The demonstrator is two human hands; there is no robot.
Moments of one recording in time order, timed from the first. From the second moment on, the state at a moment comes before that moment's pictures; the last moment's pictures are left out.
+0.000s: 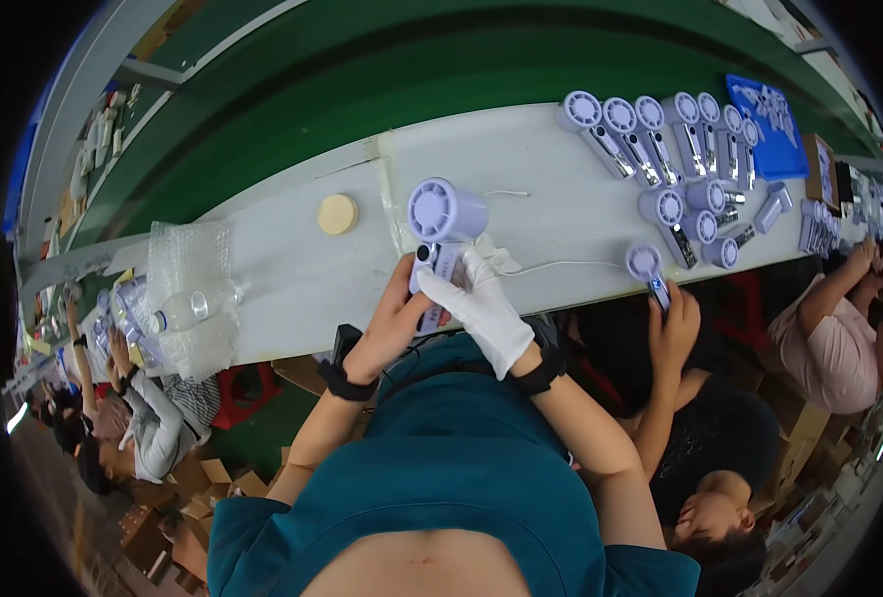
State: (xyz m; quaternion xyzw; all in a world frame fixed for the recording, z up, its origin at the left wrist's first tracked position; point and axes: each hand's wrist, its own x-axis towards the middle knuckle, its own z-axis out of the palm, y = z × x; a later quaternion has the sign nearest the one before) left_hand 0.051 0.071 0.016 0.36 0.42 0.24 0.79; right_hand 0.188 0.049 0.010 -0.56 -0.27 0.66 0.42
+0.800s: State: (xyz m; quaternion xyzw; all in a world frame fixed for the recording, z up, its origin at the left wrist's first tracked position) left_hand 0.059 0.055 0.071 0.71 0.33 0.33 0.52; right_hand 0.175 0.033 0.075 -0.46 -0.12 0.63 0.62
